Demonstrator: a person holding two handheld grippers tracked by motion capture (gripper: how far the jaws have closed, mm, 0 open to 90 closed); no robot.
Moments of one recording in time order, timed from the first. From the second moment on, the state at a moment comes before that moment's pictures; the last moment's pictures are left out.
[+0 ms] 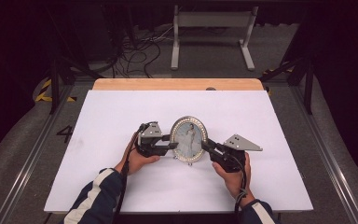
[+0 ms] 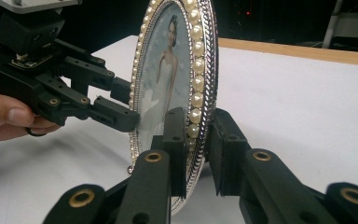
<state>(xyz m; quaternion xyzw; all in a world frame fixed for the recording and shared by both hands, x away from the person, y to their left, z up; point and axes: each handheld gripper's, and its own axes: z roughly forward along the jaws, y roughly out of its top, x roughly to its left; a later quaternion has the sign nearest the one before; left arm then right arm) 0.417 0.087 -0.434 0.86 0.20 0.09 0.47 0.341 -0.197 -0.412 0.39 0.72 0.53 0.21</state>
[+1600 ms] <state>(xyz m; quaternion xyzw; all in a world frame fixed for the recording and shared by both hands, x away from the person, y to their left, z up) 0.404 0.099 -0.429 0.85 0.20 0.10 0.47 0.348 -0.183 -0.425 0.40 0.74 0.49 0.21</state>
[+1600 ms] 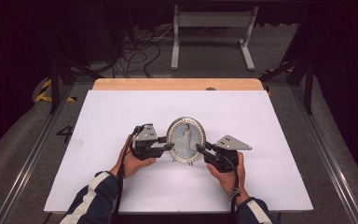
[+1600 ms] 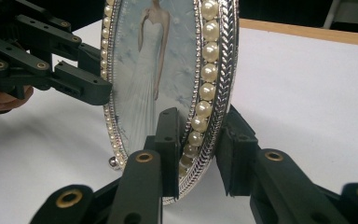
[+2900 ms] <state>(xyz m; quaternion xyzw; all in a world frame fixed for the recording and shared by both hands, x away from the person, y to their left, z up) 0.386 0.100 -0.429 0.86 0.21 0.13 0.45 0.361 -0.177 -0.425 0.38 0.76 0.49 0.20</state>
